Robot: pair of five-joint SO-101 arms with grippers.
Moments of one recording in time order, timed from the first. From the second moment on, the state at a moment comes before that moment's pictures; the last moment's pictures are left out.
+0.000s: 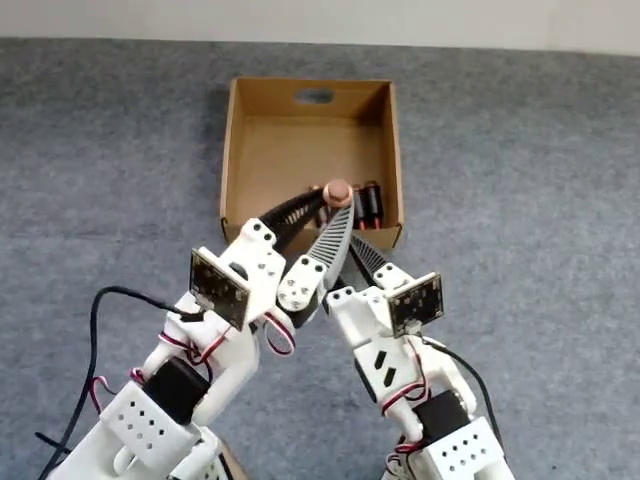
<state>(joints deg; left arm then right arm) 33.1 -74.2 72.0 3.3 2.1 -32.5 -93.0 95.2 7.0 1.7</state>
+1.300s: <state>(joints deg) 26.9 -65.5 70.5 5.4 21.5 -32.5 -92.8 95.8 7.1 1.7</state>
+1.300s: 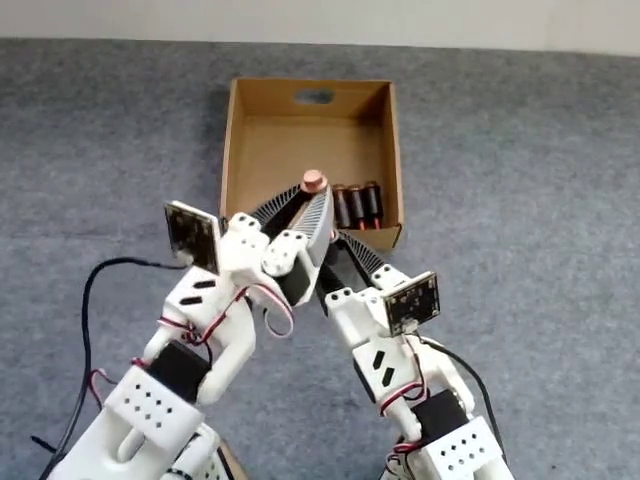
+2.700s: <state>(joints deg) 12.2 -103.0 69.5 51.3 21.3 -32.8 -92.9 96.0 6.9 1.7</state>
